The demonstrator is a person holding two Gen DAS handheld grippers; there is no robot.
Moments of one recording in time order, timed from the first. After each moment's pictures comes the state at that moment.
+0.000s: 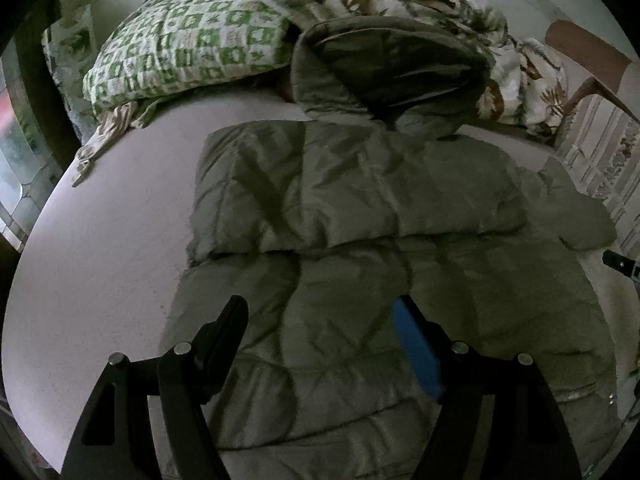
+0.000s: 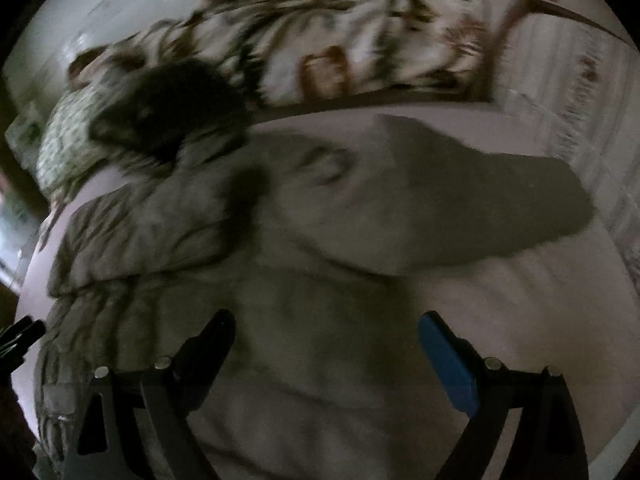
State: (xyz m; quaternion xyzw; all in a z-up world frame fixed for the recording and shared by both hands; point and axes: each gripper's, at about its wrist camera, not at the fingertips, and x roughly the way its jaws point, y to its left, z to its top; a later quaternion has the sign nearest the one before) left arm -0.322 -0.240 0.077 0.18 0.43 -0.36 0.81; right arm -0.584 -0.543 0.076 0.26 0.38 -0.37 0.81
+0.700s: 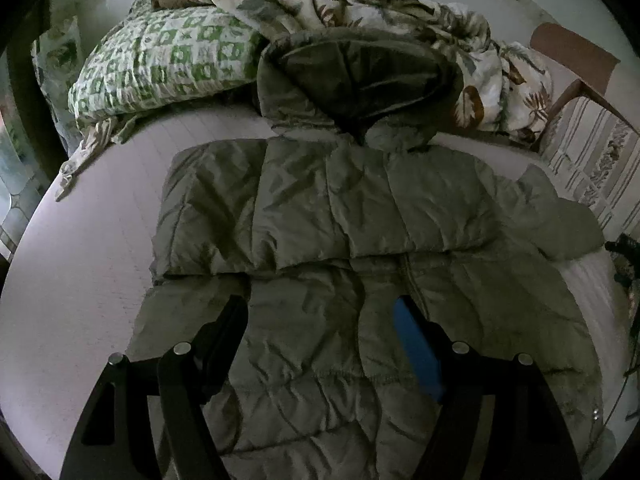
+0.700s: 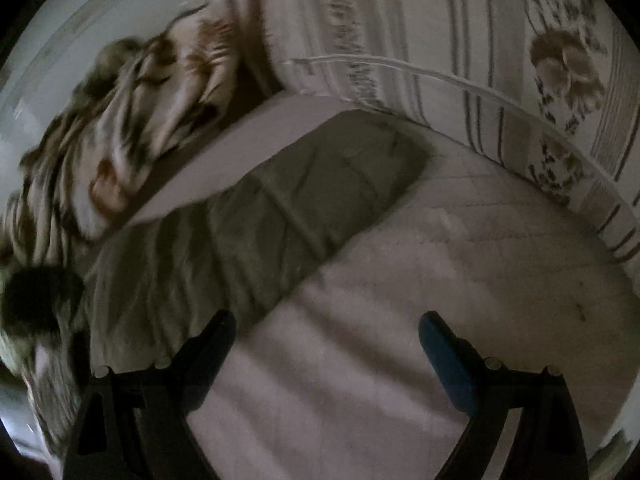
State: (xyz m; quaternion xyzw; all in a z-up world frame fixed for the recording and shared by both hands) left arm -0.338 -0.269 0.083 0.16 0.42 -0.38 0.81; right arm -0.751 -0.729 0.036 0.44 0.26 -0.51 0.69
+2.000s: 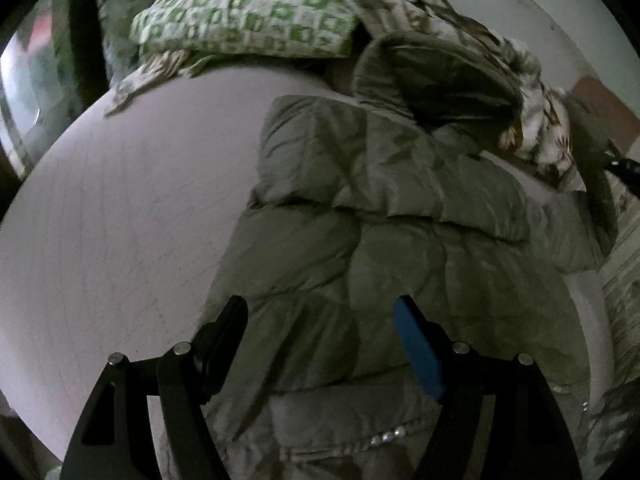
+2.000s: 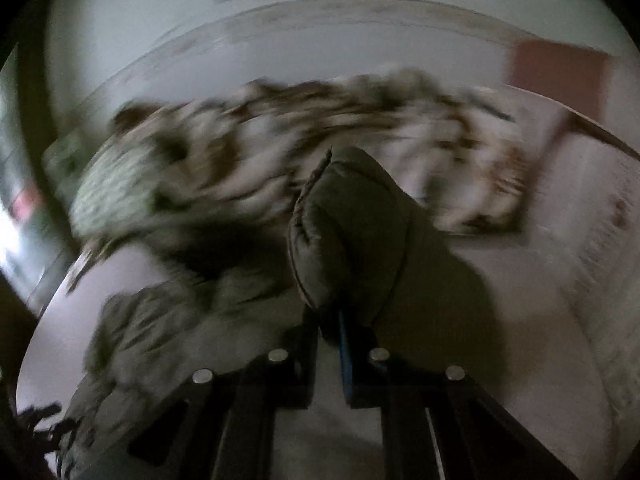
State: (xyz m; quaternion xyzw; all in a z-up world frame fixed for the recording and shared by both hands) left arm -0.297 -0.153 0.069 0.08 0.47 -0.33 0.81; right arm -0.445 -0.536 0.199 0.14 0.30 -0.28 0.90
